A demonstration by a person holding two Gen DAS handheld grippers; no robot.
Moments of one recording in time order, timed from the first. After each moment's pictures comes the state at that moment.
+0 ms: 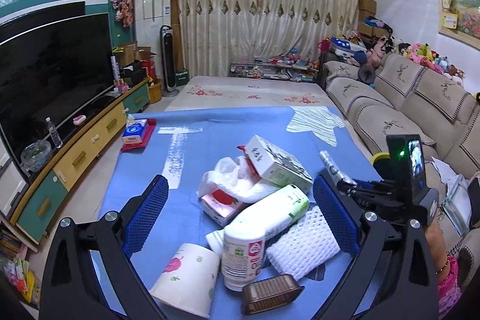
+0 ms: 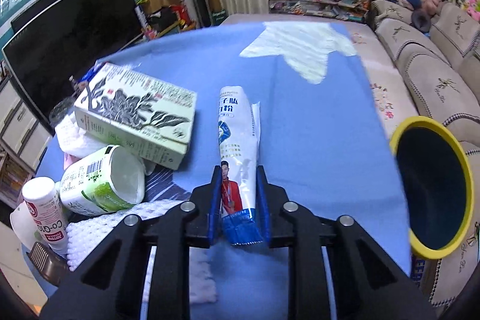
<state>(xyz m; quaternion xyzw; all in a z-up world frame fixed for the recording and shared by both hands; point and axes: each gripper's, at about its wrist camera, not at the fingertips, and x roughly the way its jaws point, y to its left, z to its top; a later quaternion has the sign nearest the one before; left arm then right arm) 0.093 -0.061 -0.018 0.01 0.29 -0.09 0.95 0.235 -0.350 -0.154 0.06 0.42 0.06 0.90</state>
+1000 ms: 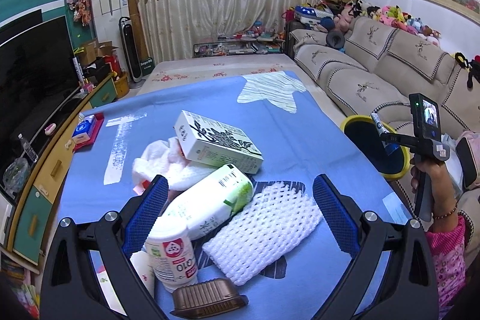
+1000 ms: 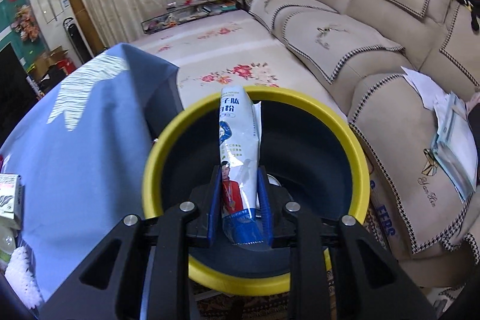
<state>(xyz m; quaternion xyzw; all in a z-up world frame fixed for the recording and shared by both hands) 0.112 -0.139 -0.056 0.07 0.34 -0.16 0.93 0.223 -0.580 -0.195 0.16 0.41 -0.20 0.88</state>
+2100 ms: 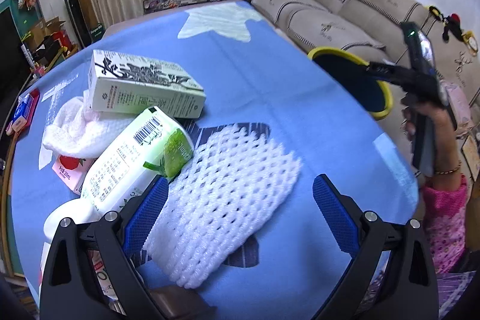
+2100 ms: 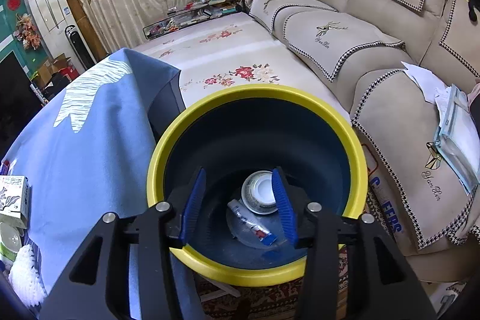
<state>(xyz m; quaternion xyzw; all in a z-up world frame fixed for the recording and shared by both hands) 0.151 -0.182 -0.138 0.11 0.45 -0.25 0.85 0.209 -0.580 -0.191 0.18 0.40 -0.18 0.88</state>
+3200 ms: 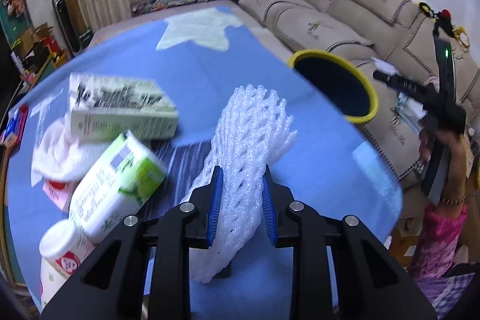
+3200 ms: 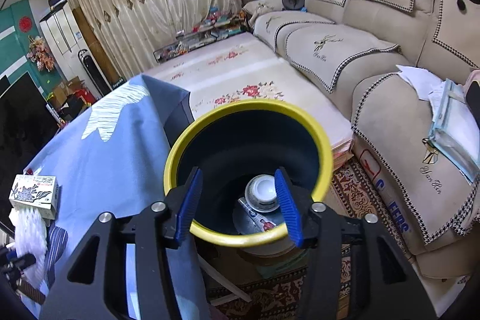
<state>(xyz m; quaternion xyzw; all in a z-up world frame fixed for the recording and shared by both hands) 0.161 -0.218 -0.119 0.11 0.45 -0.29 0.84 0.132 -0.585 -0.156 0.20 0.34 -0.17 0.90</state>
